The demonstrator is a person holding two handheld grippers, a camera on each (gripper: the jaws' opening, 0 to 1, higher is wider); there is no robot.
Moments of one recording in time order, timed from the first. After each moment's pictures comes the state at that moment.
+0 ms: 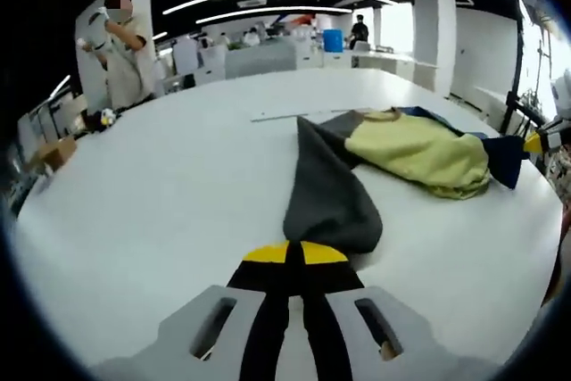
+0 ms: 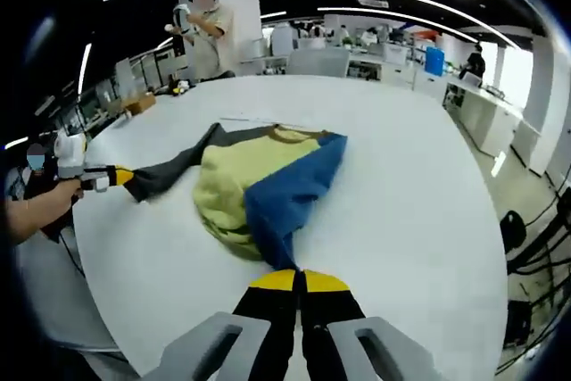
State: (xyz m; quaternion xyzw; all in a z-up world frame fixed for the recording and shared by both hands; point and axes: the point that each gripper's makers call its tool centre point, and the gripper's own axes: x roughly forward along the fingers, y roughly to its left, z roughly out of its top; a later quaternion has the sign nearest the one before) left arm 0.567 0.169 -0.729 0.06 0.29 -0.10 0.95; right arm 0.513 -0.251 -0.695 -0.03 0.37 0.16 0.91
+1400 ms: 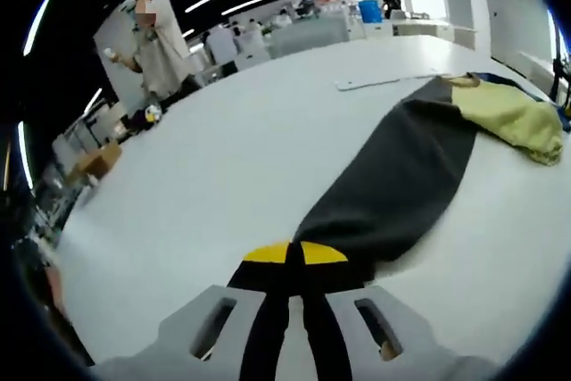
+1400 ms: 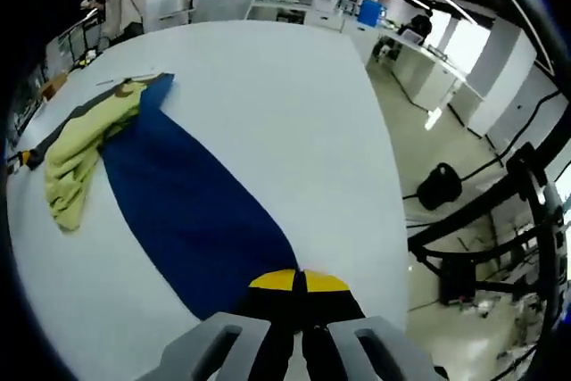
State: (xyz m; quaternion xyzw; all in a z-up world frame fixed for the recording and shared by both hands) left arm 0.614 0.295 -0.747 0.18 0.34 -0.01 0.92; right arm 0.555 -0.449 -0.759 -0.09 0.48 -0.02 0.87
